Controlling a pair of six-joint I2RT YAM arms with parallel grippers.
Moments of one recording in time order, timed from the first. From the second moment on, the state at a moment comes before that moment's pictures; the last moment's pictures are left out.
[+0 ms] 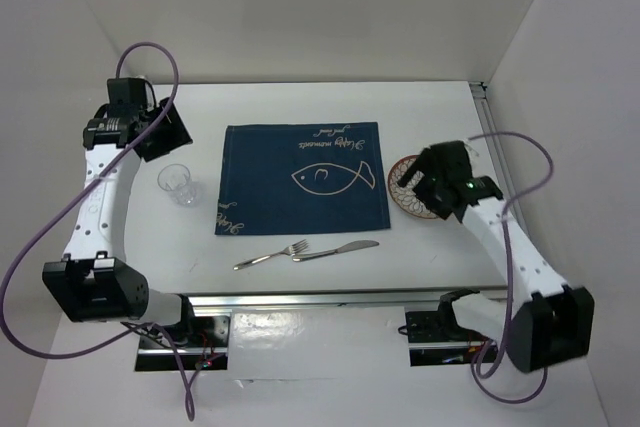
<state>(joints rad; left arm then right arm) 0.12 1.42 1.51 -0.92 0.00 -0.38 0.26 1.18 0.94 -0.66 0.15 0.82</state>
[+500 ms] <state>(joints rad) 0.11 1.36 1.46 -0.85 0.15 -0.37 -0.04 0.91 0.53 -0.58 -0.07 1.08</state>
